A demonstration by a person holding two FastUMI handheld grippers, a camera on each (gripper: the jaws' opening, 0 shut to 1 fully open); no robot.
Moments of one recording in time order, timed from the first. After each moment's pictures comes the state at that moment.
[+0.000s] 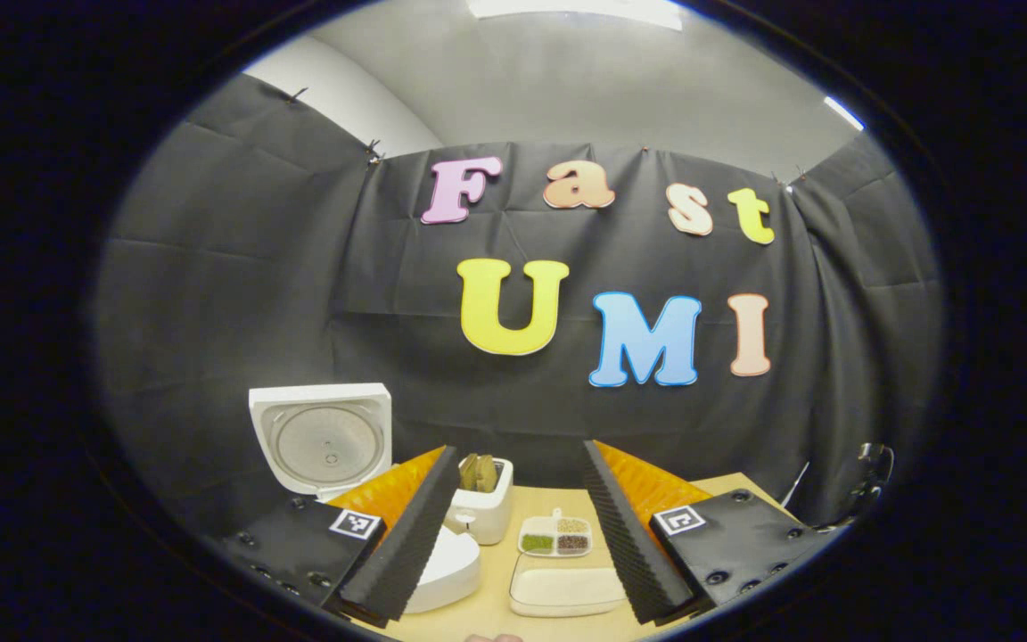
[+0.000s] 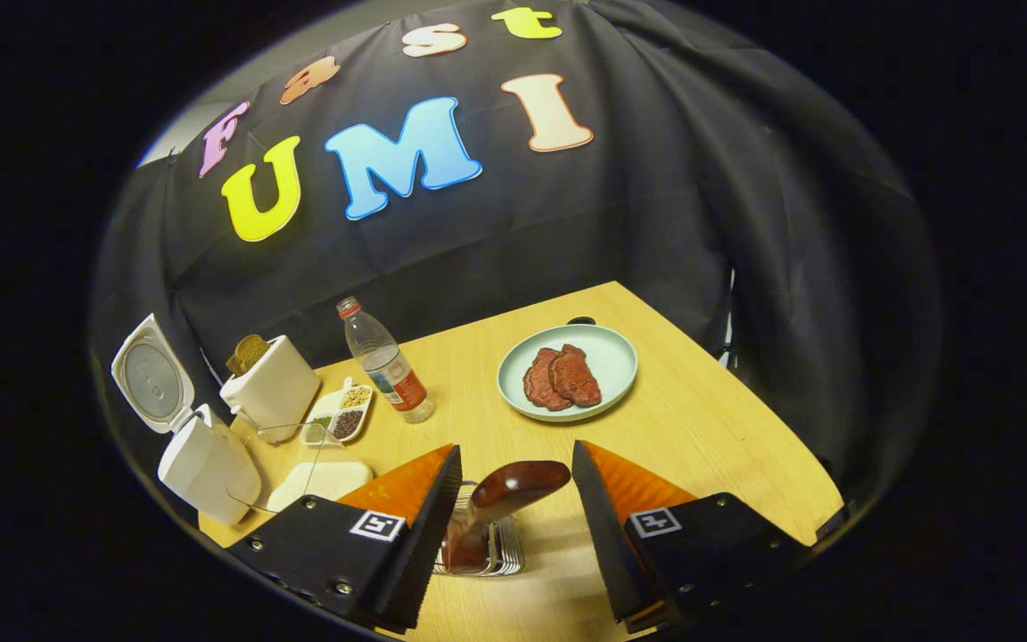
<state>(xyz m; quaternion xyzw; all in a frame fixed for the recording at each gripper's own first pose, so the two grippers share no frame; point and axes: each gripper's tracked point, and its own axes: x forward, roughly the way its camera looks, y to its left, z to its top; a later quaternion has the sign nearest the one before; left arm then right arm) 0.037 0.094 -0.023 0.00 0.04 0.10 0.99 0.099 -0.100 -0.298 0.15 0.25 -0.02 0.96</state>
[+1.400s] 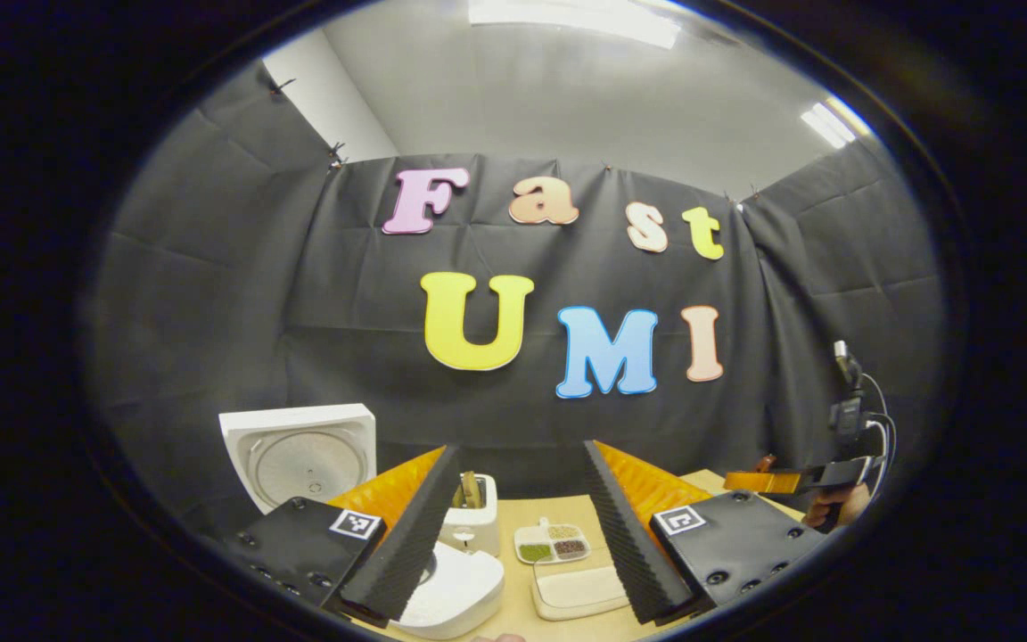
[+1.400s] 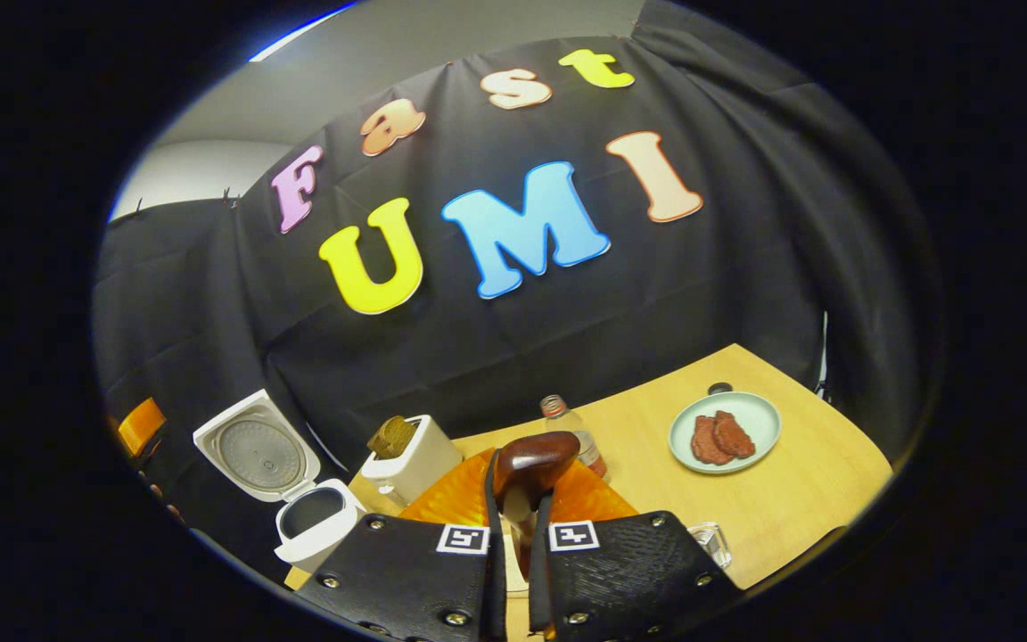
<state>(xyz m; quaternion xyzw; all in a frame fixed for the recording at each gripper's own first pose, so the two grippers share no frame) 0.023 0.164 -0.017 0.00 0.01 -0.02 1.00 0.127 0.085 -0.140 0.18 0.13 0.08 0.97</state>
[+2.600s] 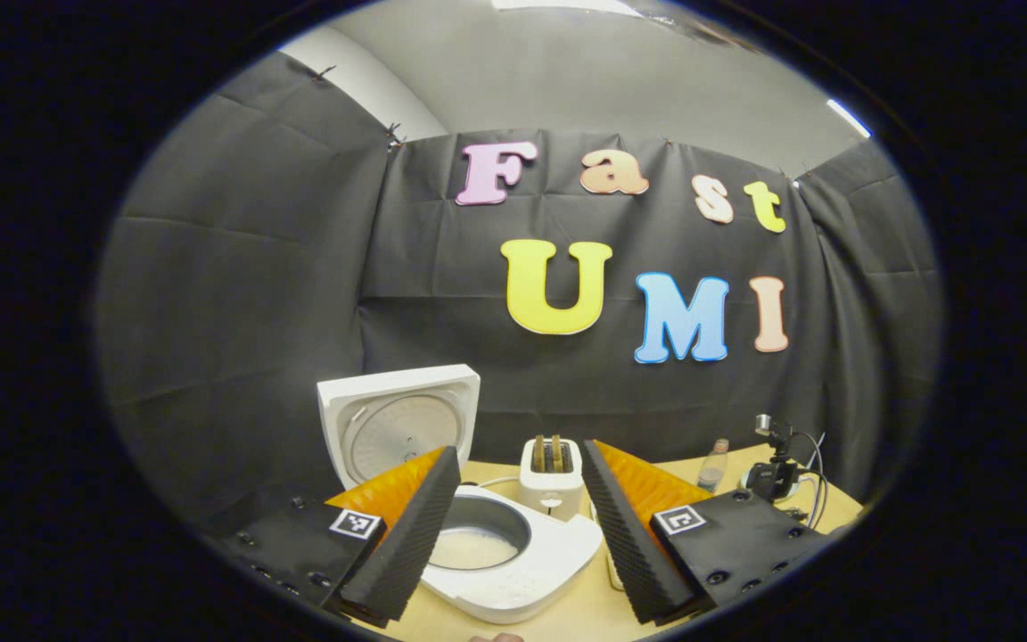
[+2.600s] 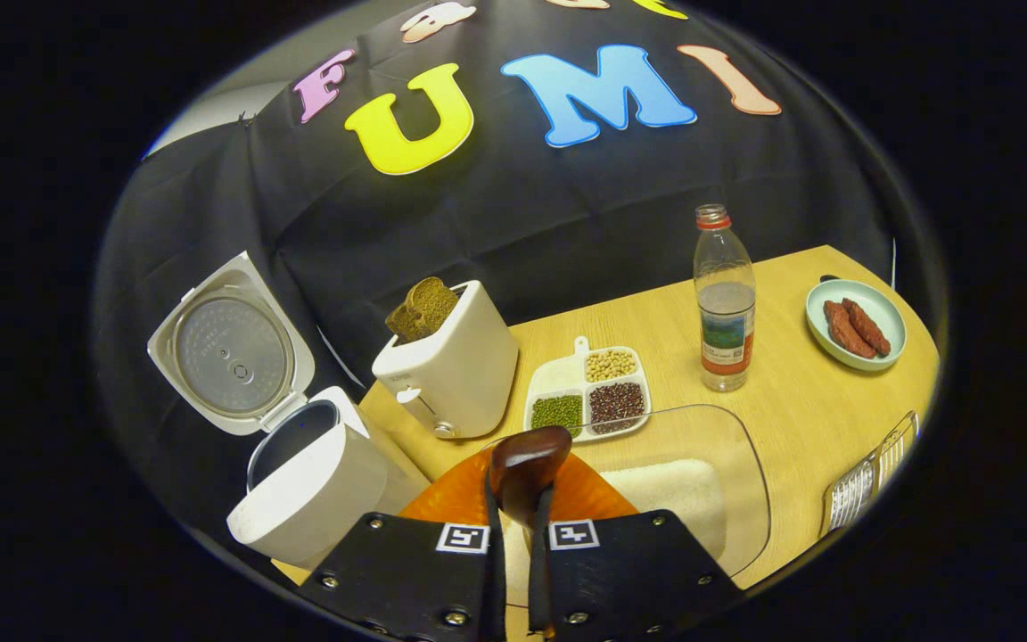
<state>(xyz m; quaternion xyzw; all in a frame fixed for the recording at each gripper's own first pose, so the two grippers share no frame) -0.007 0.267 -0.057 0.00 0.06 0.08 1.00 0.171 0.252 -0.291 0.18 0.26 0.15 0.94</state>
